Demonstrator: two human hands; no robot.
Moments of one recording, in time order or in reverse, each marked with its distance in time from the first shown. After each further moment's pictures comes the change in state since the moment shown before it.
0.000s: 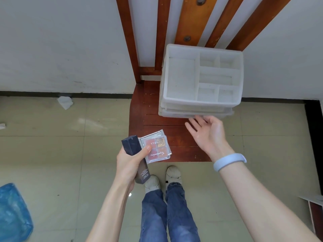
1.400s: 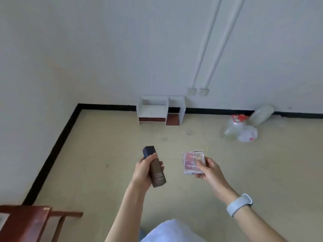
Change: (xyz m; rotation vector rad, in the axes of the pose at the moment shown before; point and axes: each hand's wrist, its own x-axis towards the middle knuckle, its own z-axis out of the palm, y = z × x) left_hand -0.551 -0.284 0.213 0.888 -1.155 -0.397; right_hand -0.602 0.153 -0.546 0.293 0.939 -0.662
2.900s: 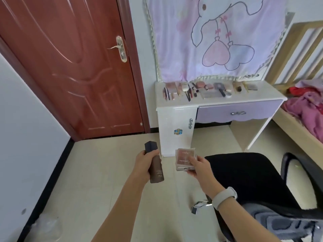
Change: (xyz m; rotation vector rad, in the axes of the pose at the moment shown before) left_hand -0.102 -0.744 1.153 1.274 -1.231 -0.304; right_hand -0.074 0.099 -1.149 0.972 1.514 -0.120
